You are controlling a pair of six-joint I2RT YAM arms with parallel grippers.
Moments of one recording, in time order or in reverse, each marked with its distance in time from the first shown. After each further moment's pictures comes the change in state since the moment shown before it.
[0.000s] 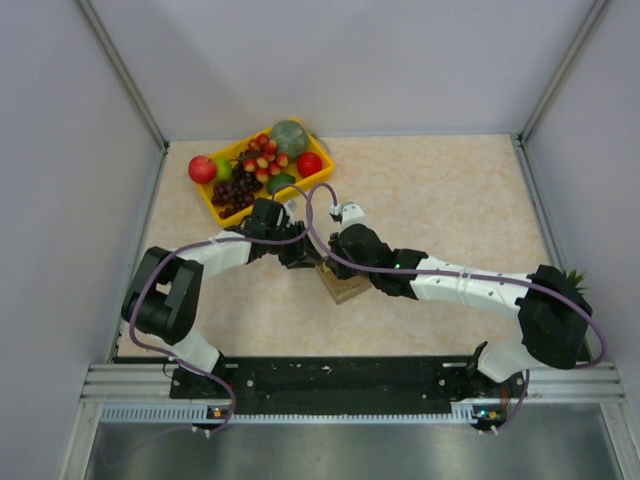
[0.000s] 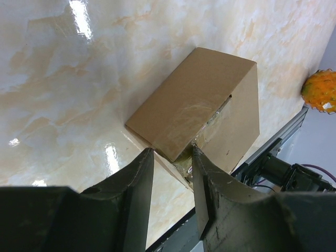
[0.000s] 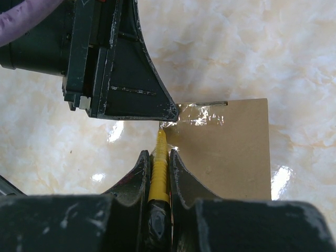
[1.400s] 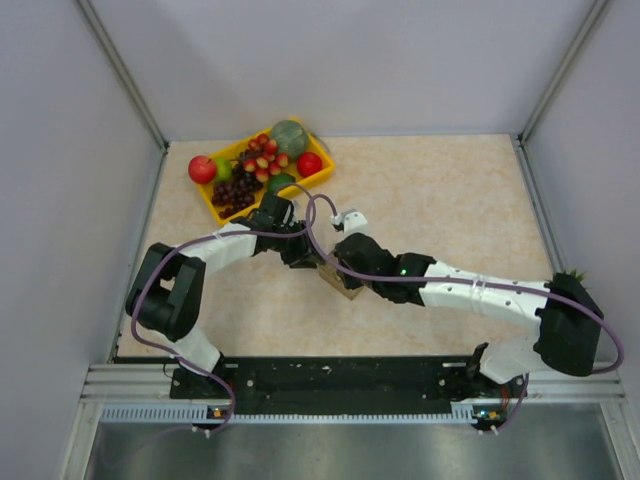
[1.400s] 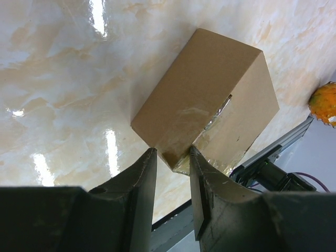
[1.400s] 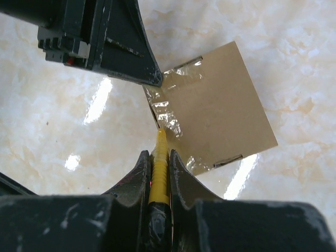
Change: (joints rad) left arm -0.033 0.034 0.105 -0.179 -0.079 -0.055; right arm 0.065 -0.065 0.027 -0.198 0.099 -0.007
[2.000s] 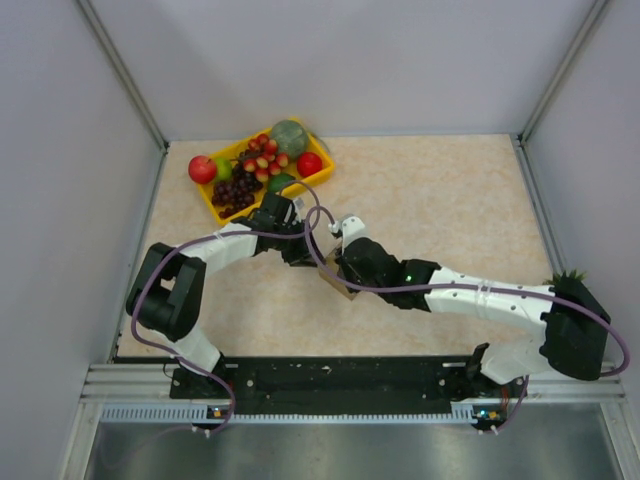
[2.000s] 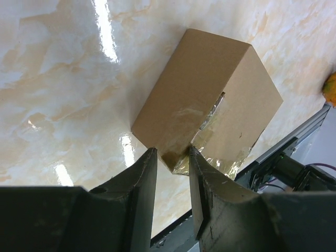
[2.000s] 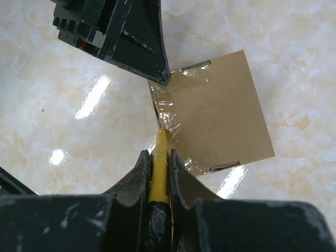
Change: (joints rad) left arm -0.008 0.000 0.003 0.020 0.010 0.085; right arm 0.009 -0.037 -0.055 0.047 -0.024 -0.108
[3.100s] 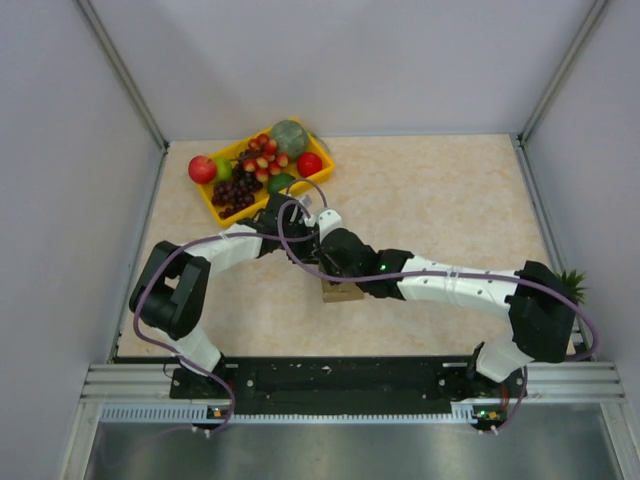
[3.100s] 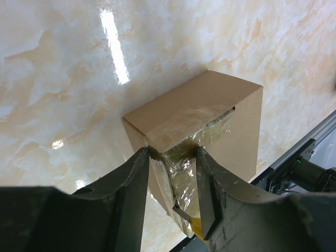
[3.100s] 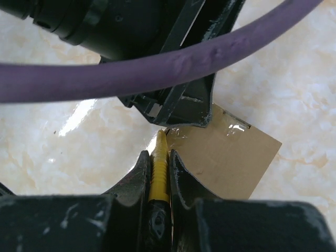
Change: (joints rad) left arm -0.039 0.018 0.000 0.071 -0.023 0.071; right arm 0.001 0.166 0.124 0.075 -0.047 -0.096
